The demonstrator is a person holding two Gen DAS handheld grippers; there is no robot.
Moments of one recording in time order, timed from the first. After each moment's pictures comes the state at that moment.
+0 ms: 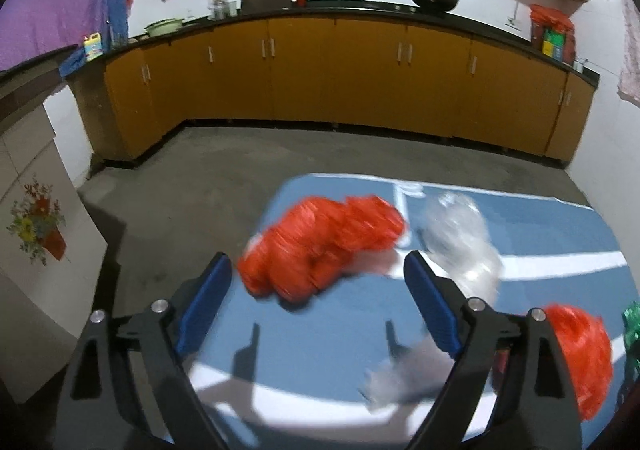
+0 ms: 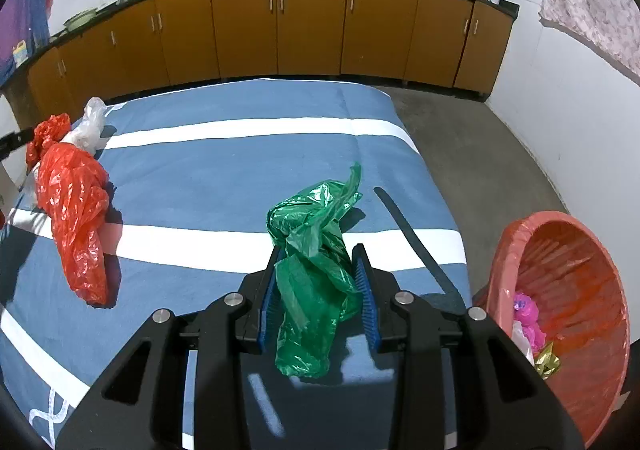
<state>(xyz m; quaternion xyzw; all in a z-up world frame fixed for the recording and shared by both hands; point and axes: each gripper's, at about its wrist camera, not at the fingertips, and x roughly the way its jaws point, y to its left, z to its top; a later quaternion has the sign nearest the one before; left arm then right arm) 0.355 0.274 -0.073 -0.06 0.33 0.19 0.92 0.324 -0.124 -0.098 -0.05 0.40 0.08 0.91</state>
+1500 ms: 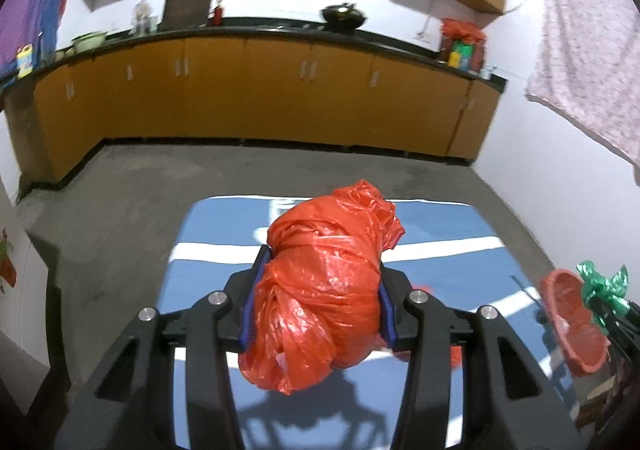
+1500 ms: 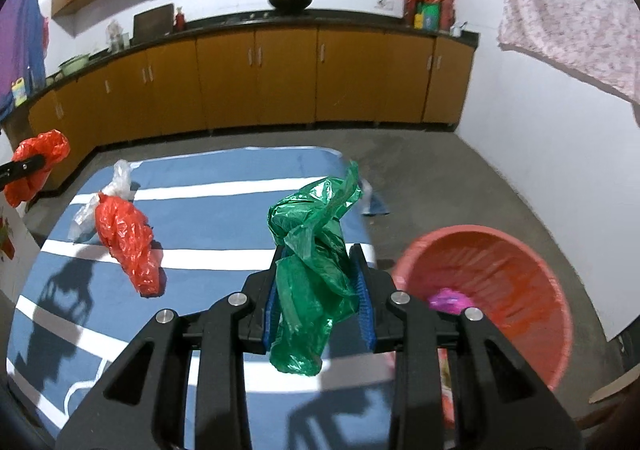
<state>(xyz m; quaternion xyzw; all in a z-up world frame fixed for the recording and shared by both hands) 0.266 0.207 0.012 -0.08 0.30 0.00 0.95 0.226 -0.182 -0.006 -0.03 0.31 0.03 0.95</state>
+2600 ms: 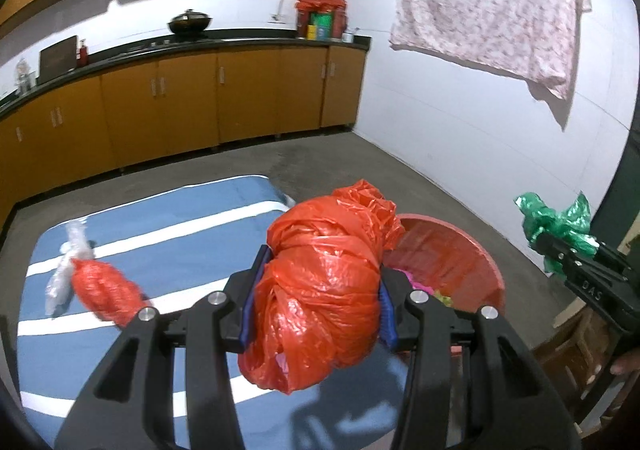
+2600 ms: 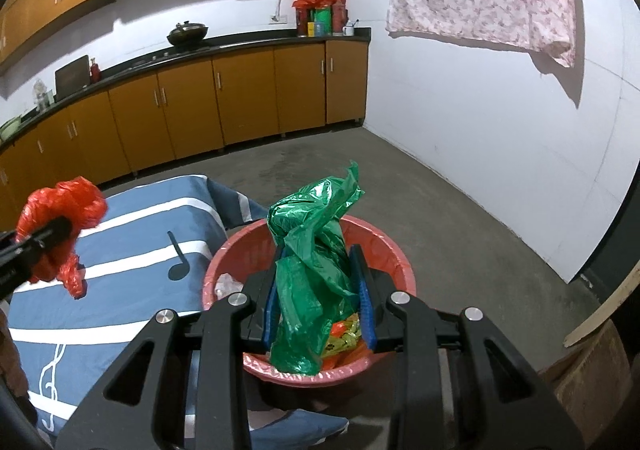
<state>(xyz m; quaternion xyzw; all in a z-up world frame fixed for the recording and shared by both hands) 0.231 -0.104 0.022 0.01 0.30 -0.18 0.94 0.165 -0.331 0.014 0.04 0.29 -0.10 0.95</state>
